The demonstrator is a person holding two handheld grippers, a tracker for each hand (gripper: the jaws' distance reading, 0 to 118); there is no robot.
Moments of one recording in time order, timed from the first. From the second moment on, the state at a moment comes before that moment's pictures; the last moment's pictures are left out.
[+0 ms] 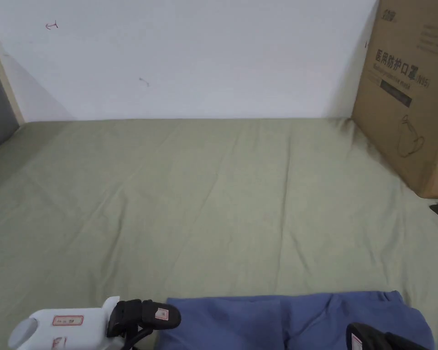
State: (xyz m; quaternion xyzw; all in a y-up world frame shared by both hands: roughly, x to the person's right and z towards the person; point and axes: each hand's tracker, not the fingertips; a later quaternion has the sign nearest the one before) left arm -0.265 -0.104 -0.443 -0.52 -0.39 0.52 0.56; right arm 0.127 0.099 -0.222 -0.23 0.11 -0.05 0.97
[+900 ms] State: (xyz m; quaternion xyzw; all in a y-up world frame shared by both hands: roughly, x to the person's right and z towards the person) left arm -0.269 0.029 -0.439 -0.59 -0.06 -0.06 0.80; right arm 0.125 0.104 -0.215 -0.22 0.14 -0.06 0.96
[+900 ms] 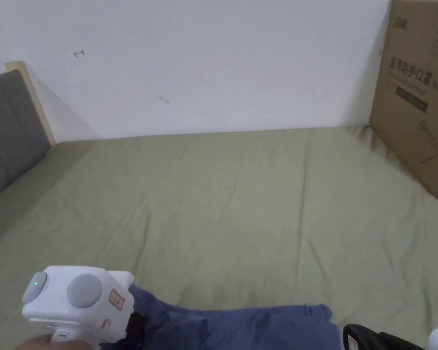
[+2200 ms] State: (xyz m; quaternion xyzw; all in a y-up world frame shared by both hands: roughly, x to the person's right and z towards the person) left arm -0.075 0.020 -0.414 -0.53 -0.20 -0.05 0.82; right arm 0.179 0.082 -0.204 -0.24 0.12 -0.12 0.96
